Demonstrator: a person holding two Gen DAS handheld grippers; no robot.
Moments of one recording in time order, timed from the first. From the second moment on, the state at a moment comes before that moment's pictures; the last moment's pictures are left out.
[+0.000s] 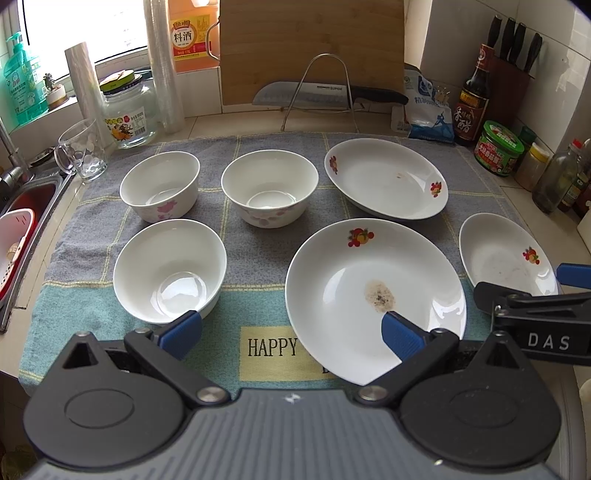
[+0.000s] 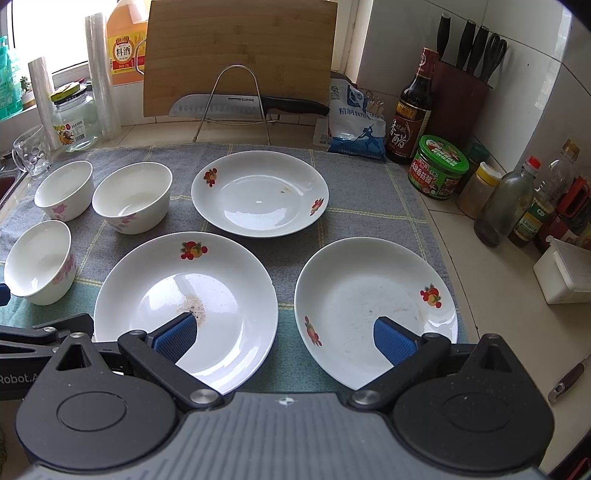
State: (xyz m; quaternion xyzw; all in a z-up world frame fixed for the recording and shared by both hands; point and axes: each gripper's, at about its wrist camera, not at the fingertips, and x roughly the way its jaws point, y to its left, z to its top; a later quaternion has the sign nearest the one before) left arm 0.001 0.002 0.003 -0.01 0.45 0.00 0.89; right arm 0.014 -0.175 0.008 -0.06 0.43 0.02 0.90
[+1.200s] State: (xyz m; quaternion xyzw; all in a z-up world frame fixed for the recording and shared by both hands) left arm 0.001 0.000 0.004 -0.01 0.45 0.00 0.89; right arm 0.018 -0.176 0.011 -0.07 0.43 0.02 0.90
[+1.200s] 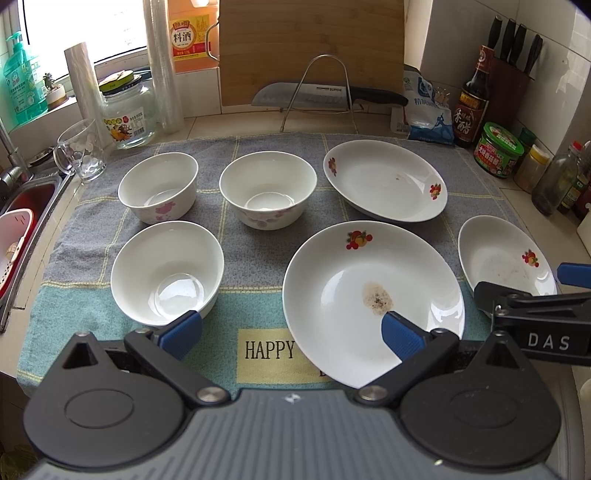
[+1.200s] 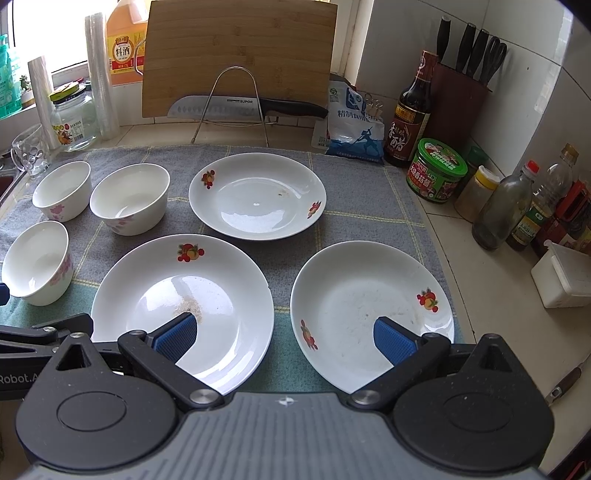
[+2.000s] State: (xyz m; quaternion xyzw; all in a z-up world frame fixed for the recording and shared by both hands) left arm 0.009 0.001 0.003 -0.01 0.45 -0.01 0.89; right arm 0.020 -0.175 0.011 -0.07 0.43 0.01 0.90
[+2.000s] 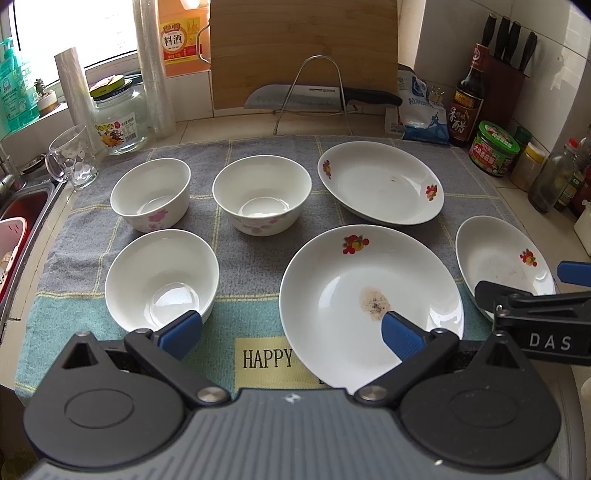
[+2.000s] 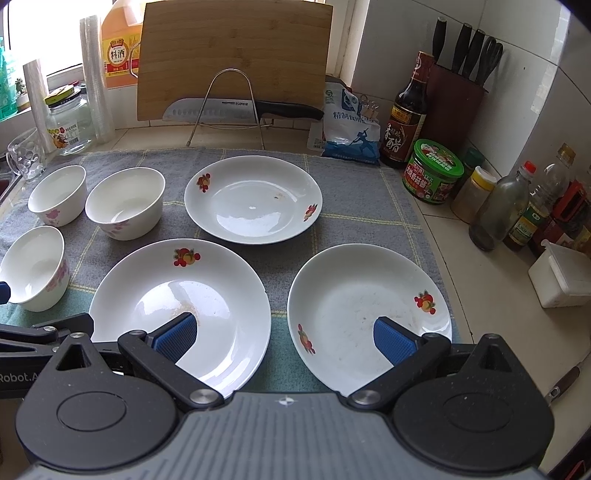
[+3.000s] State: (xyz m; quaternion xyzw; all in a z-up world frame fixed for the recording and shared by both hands) left arm 0.051 -0.048 0.005 0.02 0.38 -0.14 0.91; right arm -0.006 -0.261 -0.005 -0.04 0.36 0.01 0.93
